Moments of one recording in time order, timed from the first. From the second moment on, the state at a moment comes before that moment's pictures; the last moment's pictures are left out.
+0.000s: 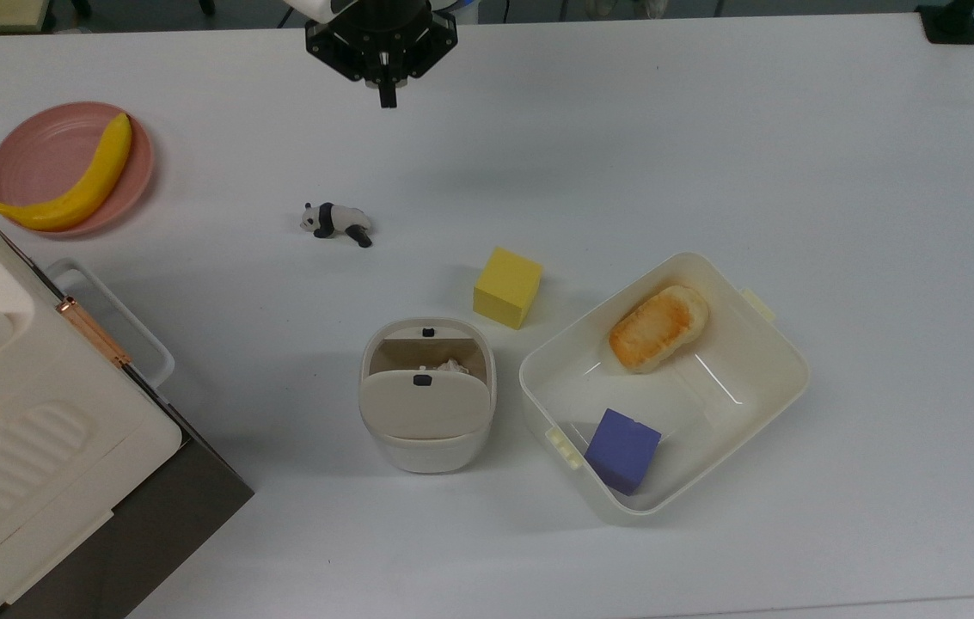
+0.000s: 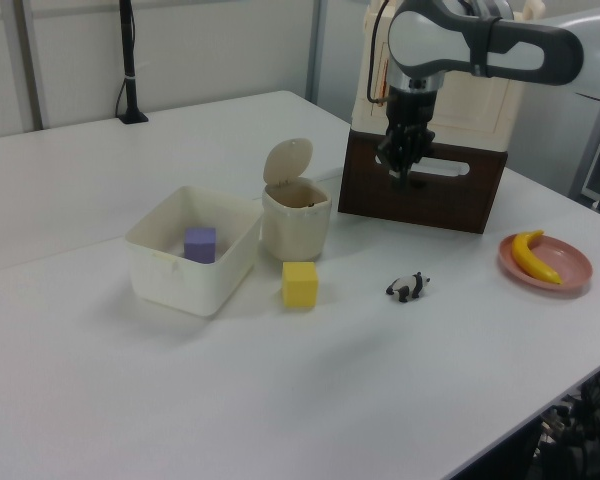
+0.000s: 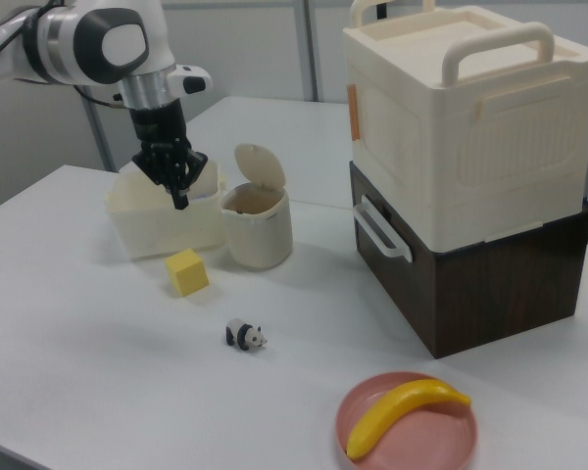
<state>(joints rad) -0.09 0.08 0.12 -1.63 -0.05 1.68 -0.08</state>
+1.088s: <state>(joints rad) -0.08 0.35 0.13 -1.48 -0.05 2.52 -0.08</state>
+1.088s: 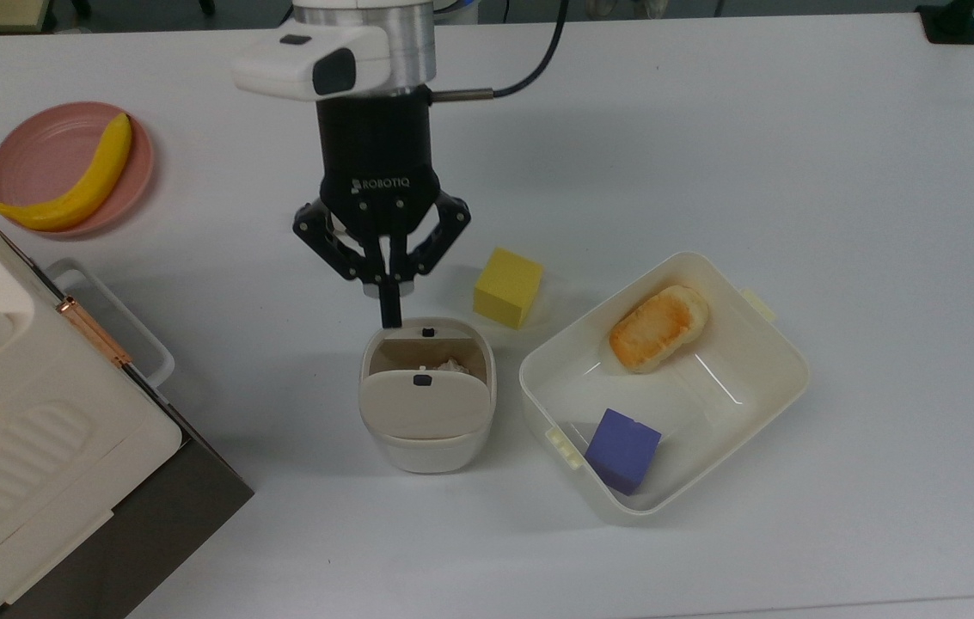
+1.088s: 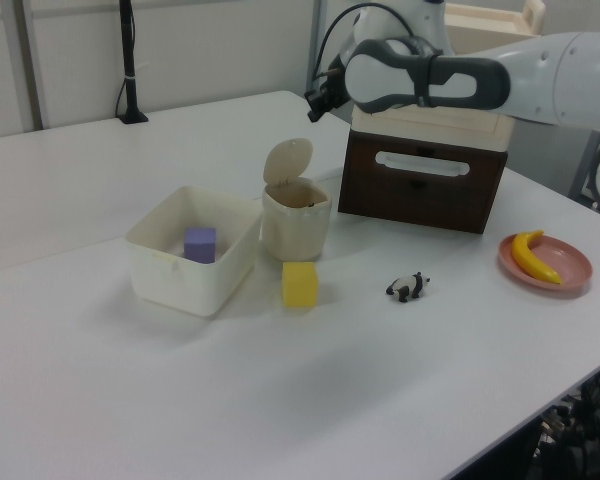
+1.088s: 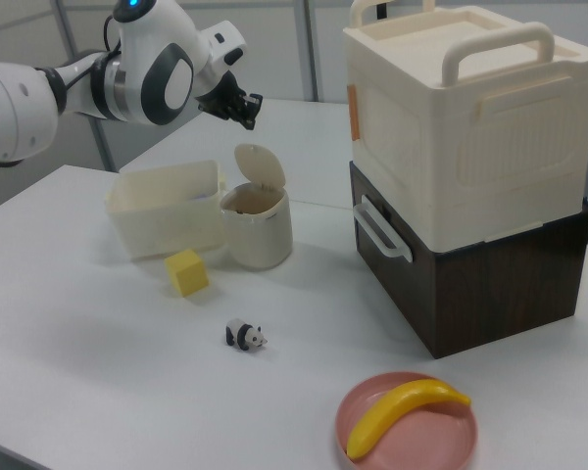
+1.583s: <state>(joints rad) -0.05 0.46 0.13 -1.47 -0.05 2.77 -0.05</state>
